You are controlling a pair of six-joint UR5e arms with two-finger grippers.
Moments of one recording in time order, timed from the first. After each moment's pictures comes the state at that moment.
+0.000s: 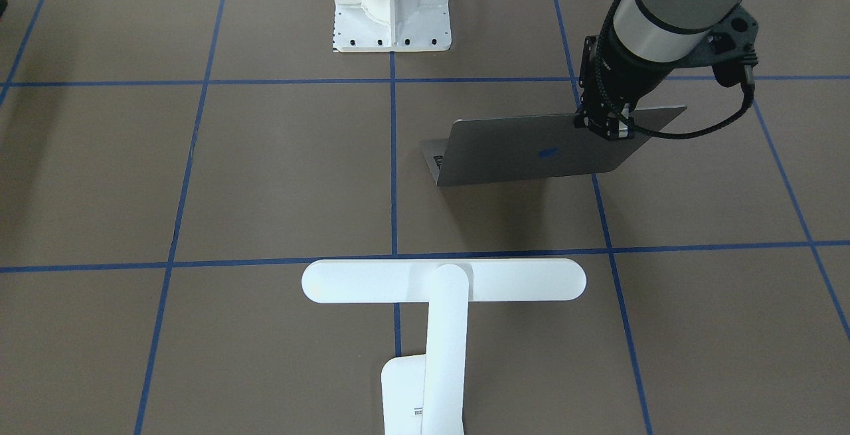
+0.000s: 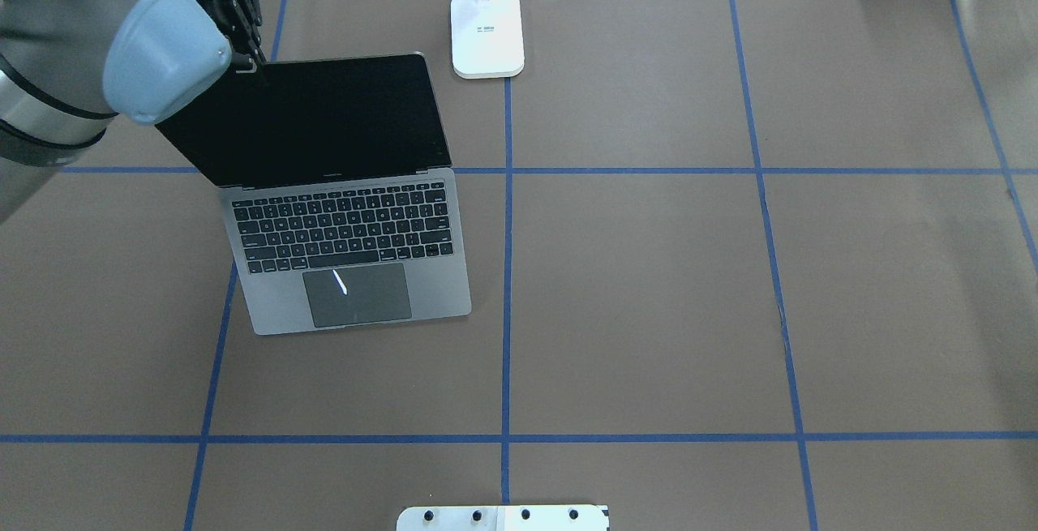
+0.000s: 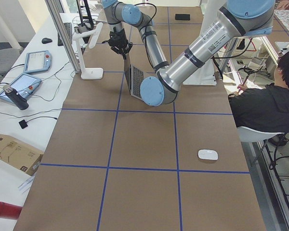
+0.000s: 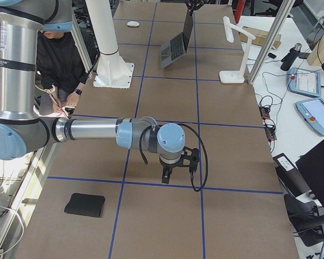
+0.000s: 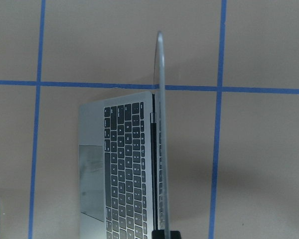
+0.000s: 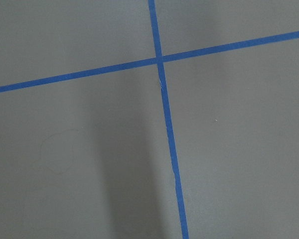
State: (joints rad) left arm -1.02 -2.43 -1.80 -0.84 -2.28 -2.25; right arm 1.65 -1.70 1.78 -1.74 2.47 0.03
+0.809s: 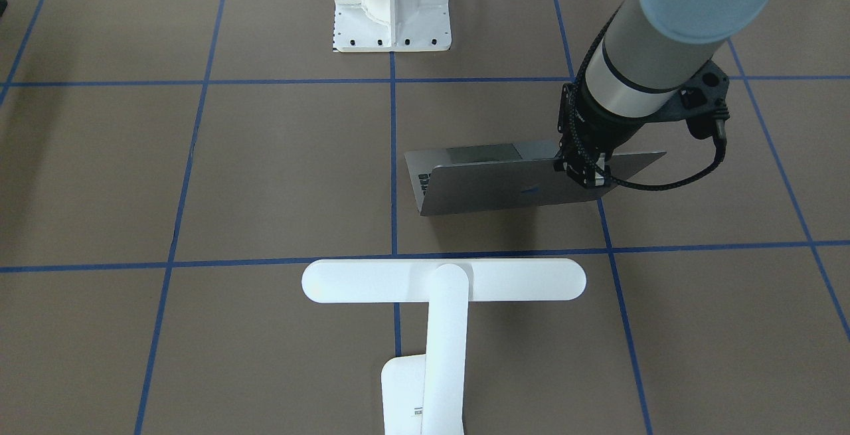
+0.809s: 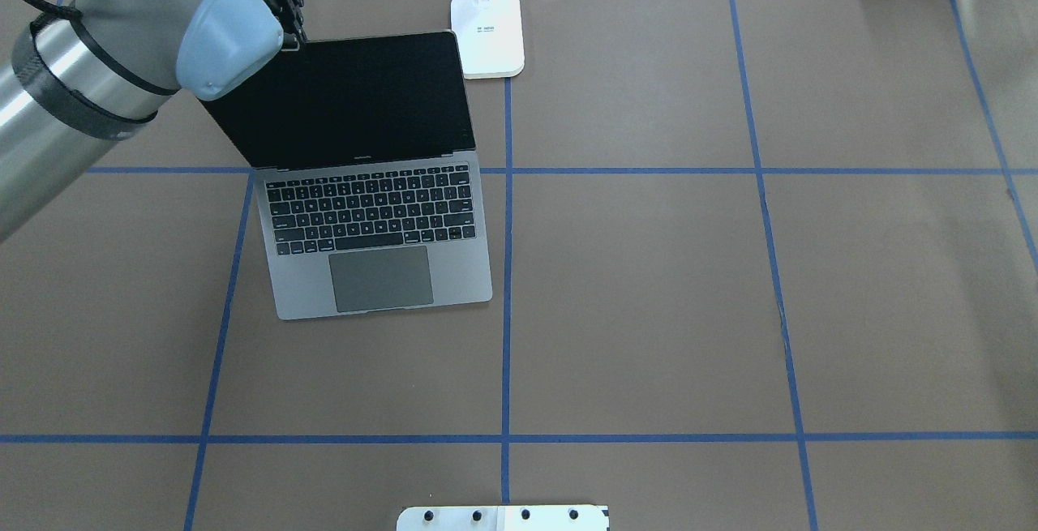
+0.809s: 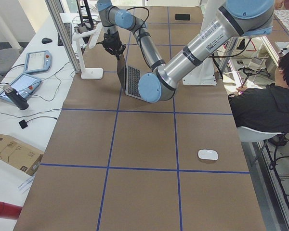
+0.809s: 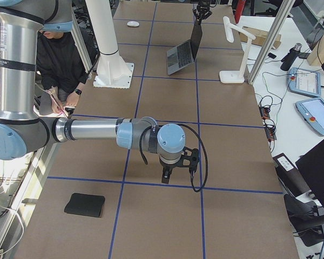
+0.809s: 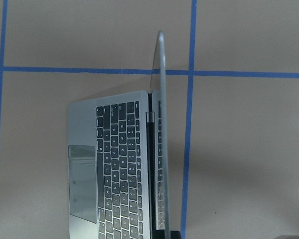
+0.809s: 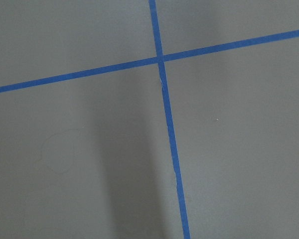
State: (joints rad) left arm -1.01 -2.48 -1.63 -1.03 -2.27 -2.30; right arm 1.65 -1.70 1.78 -1.74 2.47 0.04
